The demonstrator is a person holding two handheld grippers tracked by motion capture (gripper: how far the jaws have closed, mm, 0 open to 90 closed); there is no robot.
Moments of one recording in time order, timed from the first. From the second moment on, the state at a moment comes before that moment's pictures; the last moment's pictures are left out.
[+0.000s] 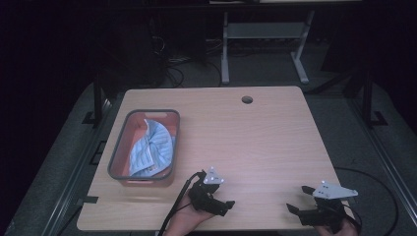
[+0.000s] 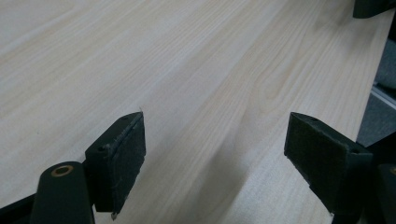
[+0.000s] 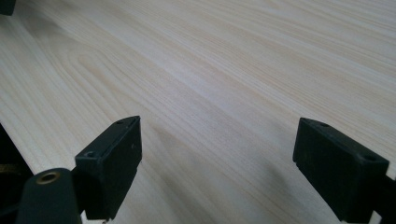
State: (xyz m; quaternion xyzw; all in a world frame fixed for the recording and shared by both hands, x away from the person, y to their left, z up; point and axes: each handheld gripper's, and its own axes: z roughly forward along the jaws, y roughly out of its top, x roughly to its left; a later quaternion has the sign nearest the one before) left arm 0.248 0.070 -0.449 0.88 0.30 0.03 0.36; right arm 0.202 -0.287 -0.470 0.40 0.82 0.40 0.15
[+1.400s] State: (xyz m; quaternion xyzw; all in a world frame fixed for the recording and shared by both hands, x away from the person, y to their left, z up) left arm 0.294 0.055 -0.383 0.90 0.27 0.02 0.34; right arm 0.201 -0.292 -0.468 0.40 0.81 0.40 0.15
